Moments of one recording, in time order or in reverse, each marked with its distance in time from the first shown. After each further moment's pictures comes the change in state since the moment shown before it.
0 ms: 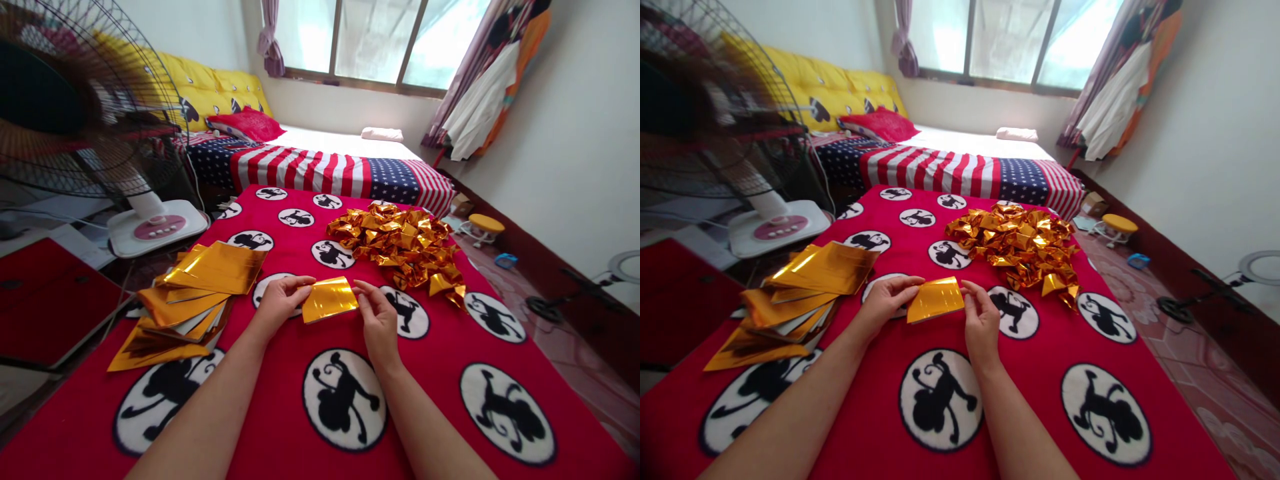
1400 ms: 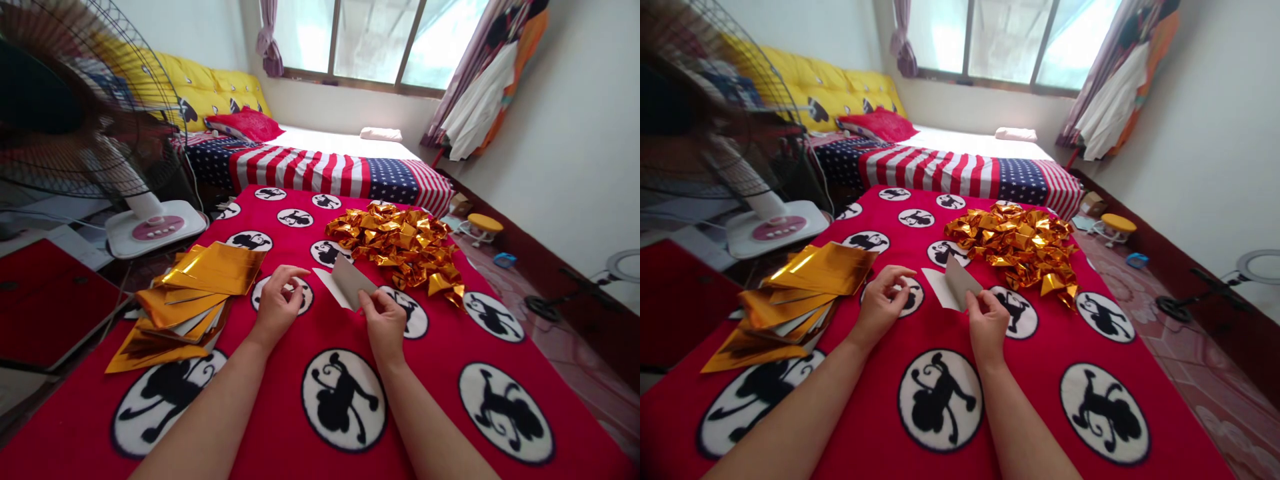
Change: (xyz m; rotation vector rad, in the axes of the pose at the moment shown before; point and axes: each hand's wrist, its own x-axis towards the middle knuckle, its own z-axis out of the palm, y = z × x) left_hand 0.002 -0.007 0.001 0.367 0.197 0.585; right_hand 0.003 0.000 -0.006 -0.138 0.139 0.035
